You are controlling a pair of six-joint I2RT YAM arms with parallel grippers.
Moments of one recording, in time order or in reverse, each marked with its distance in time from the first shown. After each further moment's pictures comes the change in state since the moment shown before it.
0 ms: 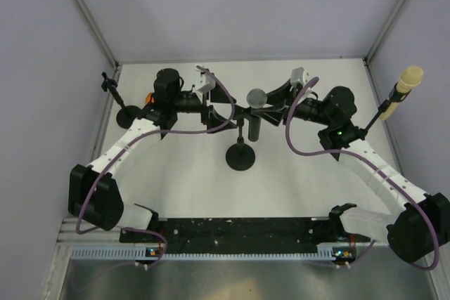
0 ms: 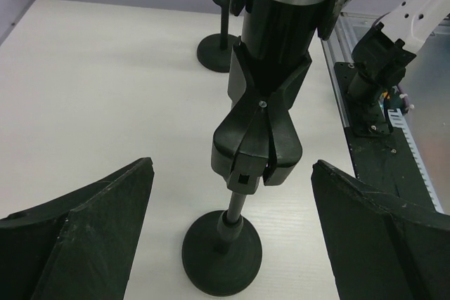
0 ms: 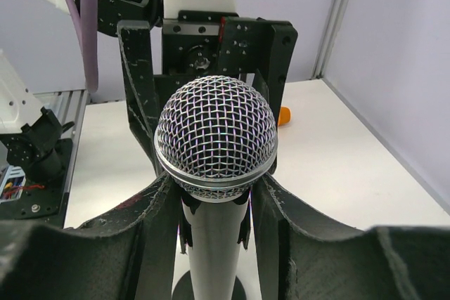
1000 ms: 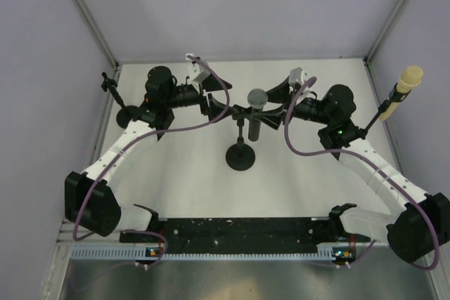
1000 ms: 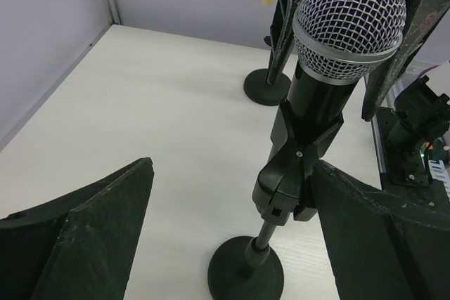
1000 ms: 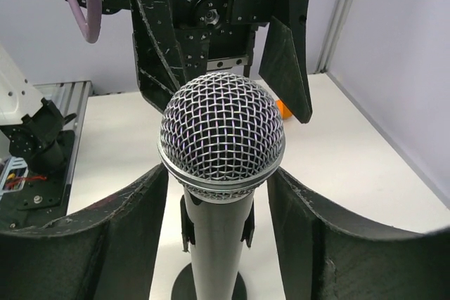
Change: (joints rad) left arm 0.001 -0.030 0.019 0.111 -0.164 -0.129; right arm 0.000 0.007 0.018 -0.055 -0.024 -0.034
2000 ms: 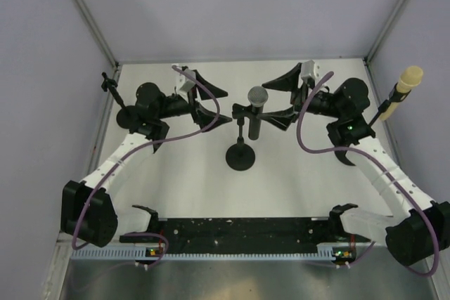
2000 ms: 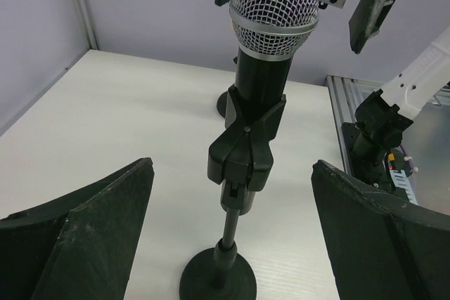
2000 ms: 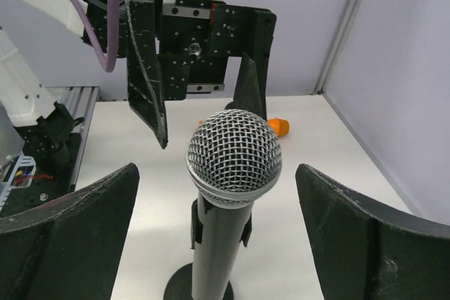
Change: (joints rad) left arm 0.044 -0.089 -0.198 0.327 0.086 -0.236; right arm -0.083 -0.028 0.091 -0.037 -0.108 0.019
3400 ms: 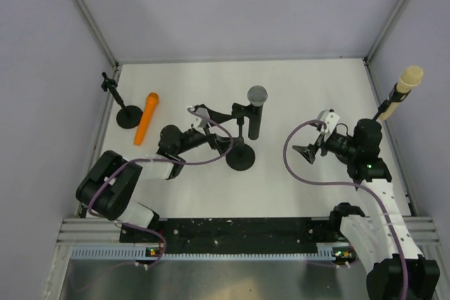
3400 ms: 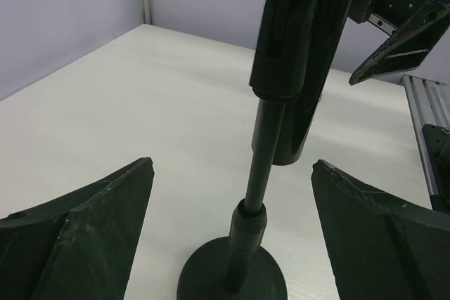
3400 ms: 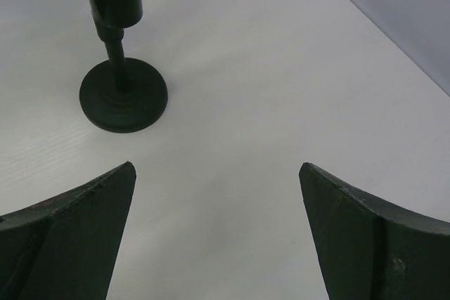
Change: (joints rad) left arm -0.169 0.237 -0.463 0.721 -0.396 0.038; right arm -0.382 -0.356 -0.450 -0.543 0.119 -0.610
